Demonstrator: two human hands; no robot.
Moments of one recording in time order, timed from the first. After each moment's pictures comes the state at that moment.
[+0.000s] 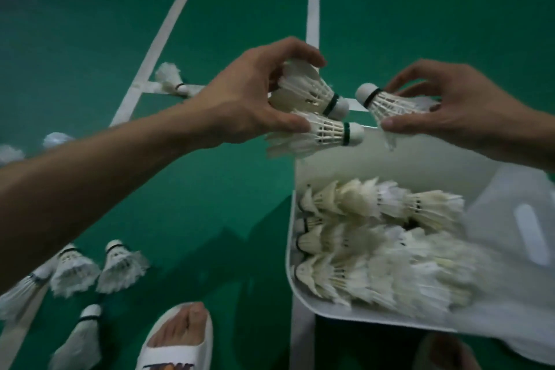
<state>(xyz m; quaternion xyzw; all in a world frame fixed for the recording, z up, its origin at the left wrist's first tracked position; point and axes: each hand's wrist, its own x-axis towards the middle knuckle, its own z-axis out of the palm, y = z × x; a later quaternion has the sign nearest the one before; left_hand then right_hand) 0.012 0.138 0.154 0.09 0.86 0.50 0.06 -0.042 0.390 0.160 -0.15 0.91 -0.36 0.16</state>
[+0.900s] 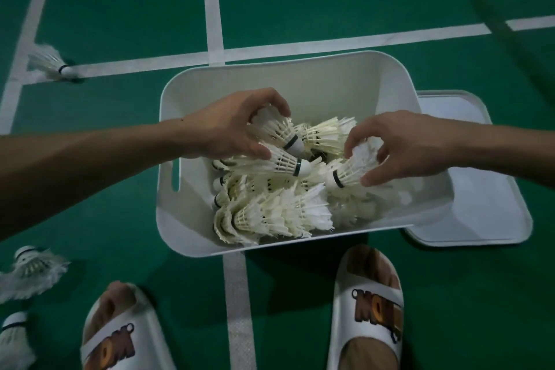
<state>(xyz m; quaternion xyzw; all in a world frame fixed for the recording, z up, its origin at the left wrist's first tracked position) 0.012 0.271 0.074 0.19 0.89 0.35 0.23 0.028 0.529 0.106 -0.20 0.92 -0.09 0.33</state>
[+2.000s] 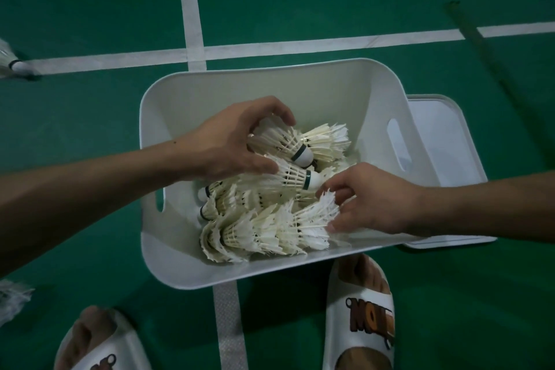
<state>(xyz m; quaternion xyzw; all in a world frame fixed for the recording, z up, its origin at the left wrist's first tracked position) 0.012 0.276 0.070 0.22 0.85 0.42 0.22 0.068 0.503 0.071 -0.01 0.86 -0.31 0.41</state>
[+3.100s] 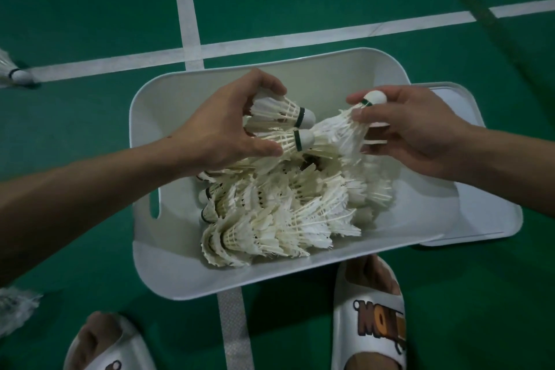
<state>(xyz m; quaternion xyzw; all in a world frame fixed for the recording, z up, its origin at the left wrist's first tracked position) 0.005 0.286 0.072 0.13 0.85 0.48 0.18 0.019 0.523 0.089 0.19 0.71 -0.64 0.21</state>
